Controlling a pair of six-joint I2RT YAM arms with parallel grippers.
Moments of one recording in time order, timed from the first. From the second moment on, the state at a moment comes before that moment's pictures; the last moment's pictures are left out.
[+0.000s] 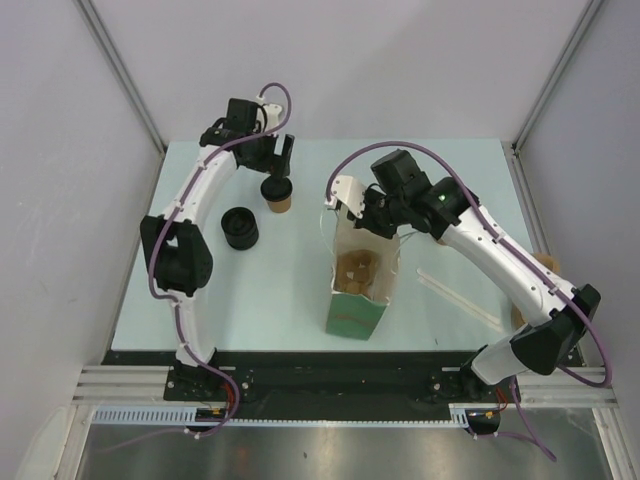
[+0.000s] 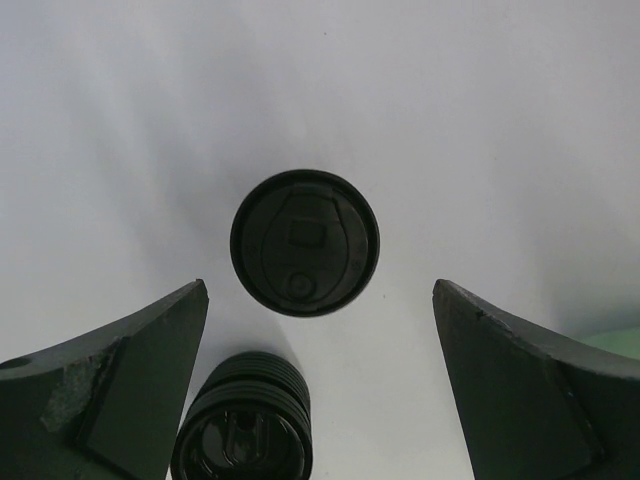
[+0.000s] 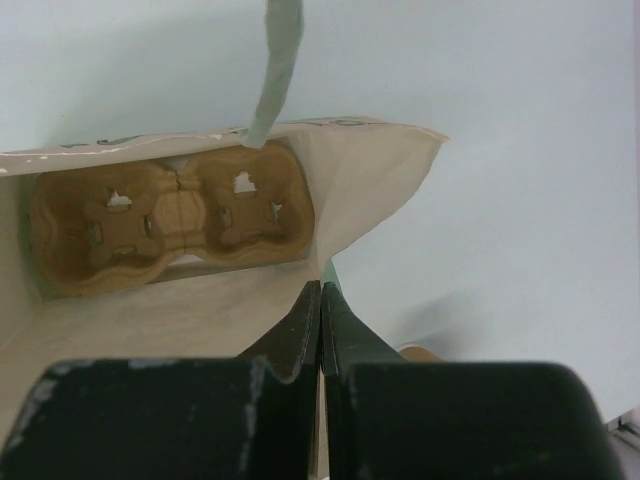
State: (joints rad) left arm -0.23 2.00 1.96 -0.77 0.15 0.09; right arm 0.72 1.48 1.63 -0.97 -0.16 -0.66
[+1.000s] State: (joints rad) left arm -0.18 2.21 2.06 -0.85 0.24 0.13; right arm 0.71 1.52 1.69 -1.00 -0.17 -0.63
